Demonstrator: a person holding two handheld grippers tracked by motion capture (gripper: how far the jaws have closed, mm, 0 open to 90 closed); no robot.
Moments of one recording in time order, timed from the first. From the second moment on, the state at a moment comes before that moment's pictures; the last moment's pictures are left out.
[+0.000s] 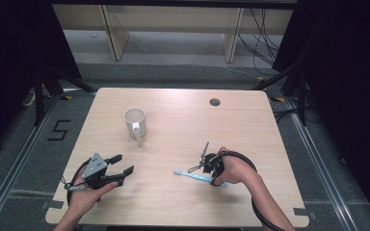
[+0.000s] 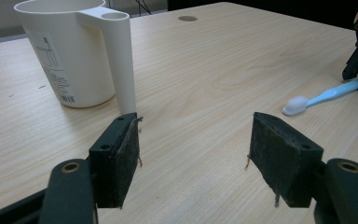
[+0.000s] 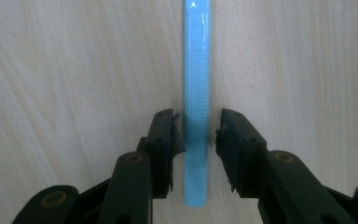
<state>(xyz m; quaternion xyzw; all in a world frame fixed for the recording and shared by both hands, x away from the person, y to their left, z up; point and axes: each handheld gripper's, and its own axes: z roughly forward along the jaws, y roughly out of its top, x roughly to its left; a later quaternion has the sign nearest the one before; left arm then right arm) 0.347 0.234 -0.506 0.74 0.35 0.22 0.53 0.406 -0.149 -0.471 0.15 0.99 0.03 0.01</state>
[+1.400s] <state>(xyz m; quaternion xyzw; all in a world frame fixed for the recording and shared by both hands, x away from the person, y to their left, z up) 0.348 0.232 -0.508 0.74 0.35 0.22 0.53 0.410 -0.136 -0.474 0.14 0.99 0.00 0.00</state>
